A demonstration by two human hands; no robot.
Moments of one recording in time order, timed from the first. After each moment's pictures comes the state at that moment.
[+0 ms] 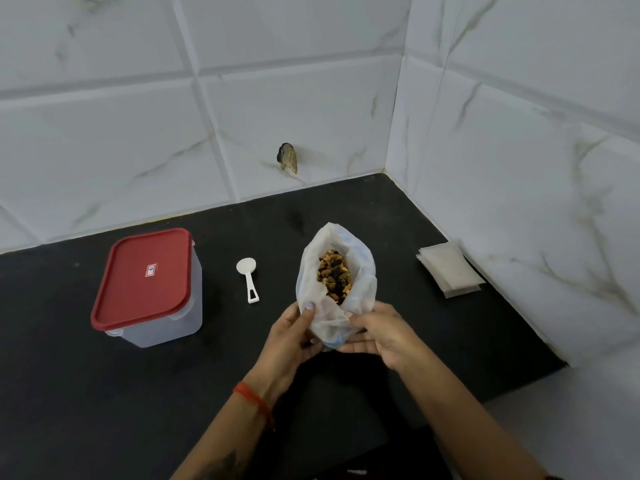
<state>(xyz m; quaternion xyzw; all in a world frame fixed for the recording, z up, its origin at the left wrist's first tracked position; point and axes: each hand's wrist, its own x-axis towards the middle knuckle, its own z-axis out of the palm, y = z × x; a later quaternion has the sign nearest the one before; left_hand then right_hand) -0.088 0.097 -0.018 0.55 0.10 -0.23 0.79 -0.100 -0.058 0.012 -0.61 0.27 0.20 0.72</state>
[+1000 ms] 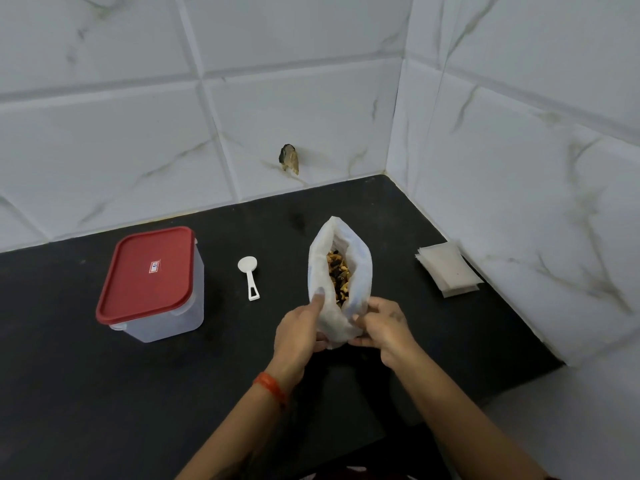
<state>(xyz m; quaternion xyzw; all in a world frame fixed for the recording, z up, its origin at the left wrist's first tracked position) -0.092 0.074 0.001 0.70 0.17 -0.20 0.66 -0.097 -0.061 -0.003 -0.68 0.29 0.12 0.67</state>
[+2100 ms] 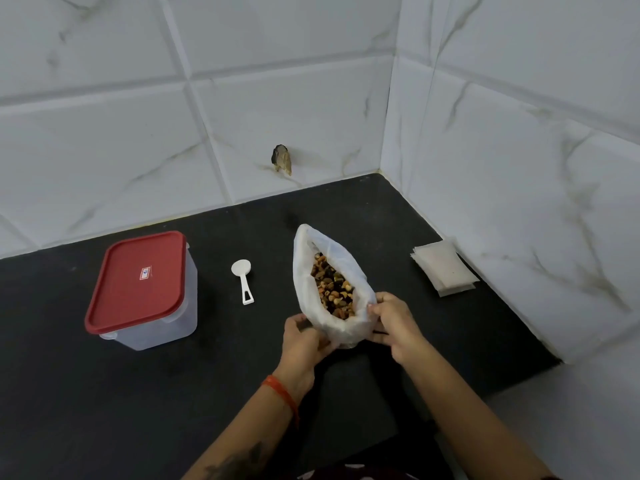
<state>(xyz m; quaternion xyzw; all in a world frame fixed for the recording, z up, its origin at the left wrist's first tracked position) -0.089 0.059 -0.028 0.55 0.25 -0.20 0.77 -0.083 -0.084 -0.016 -0.64 0.35 0.13 0.68</state>
